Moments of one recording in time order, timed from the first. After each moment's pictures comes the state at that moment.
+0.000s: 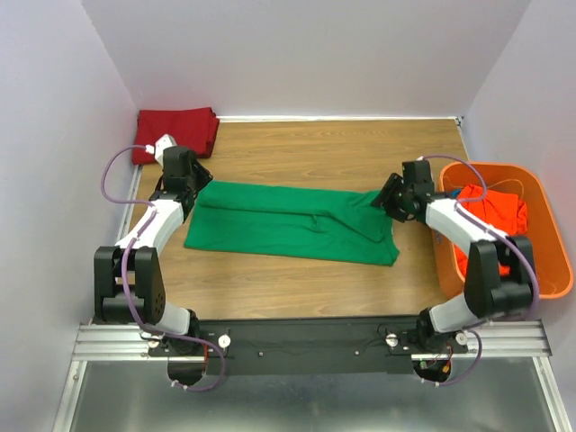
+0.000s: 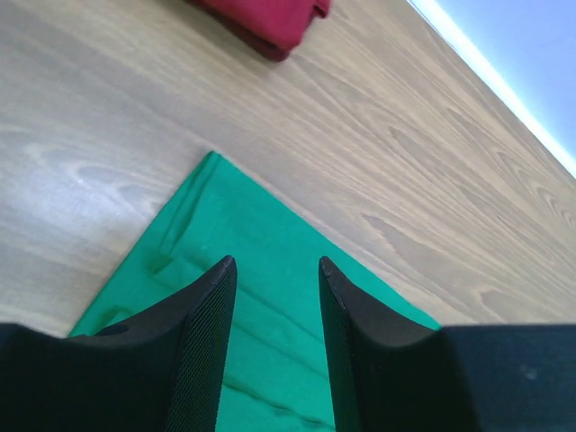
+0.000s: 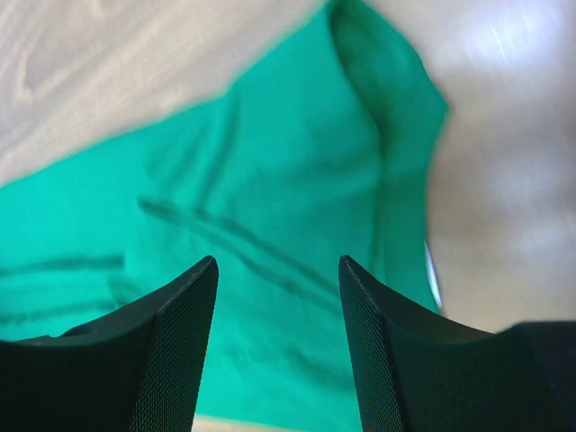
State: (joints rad) left arm -0.03 1.46 0.92 0.00 -0.14 -0.68; right arm 0.15 1.45 0.86 -0.27 -0.03 0.67
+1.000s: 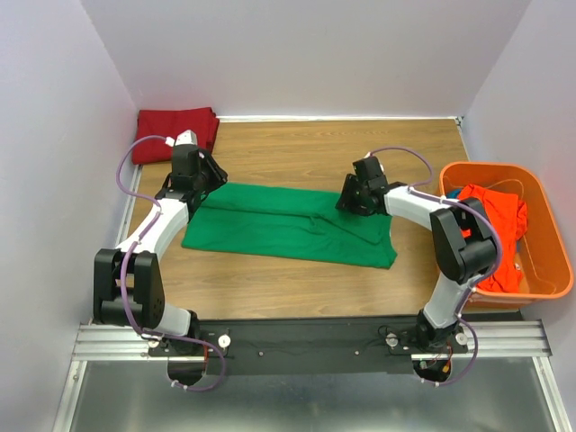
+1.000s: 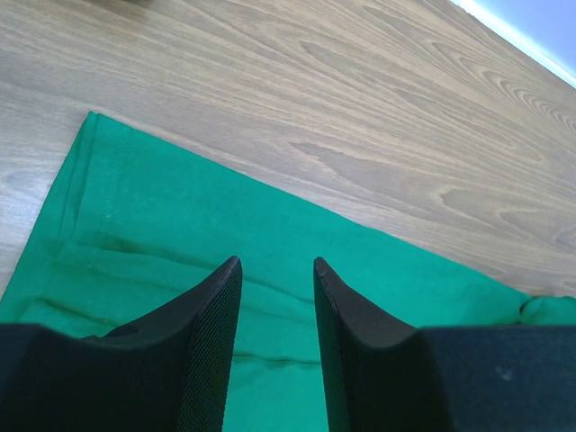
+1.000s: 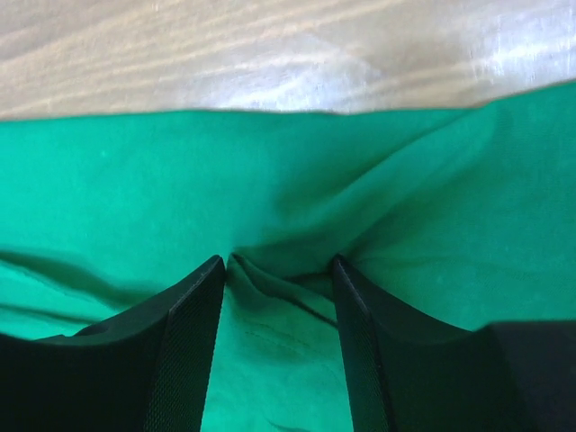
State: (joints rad) left arm -0.10 1.44 0.95 -0.05 0.04 -0.57; right arm 0.40 1.81 1.08 -0.18 0.03 0.62
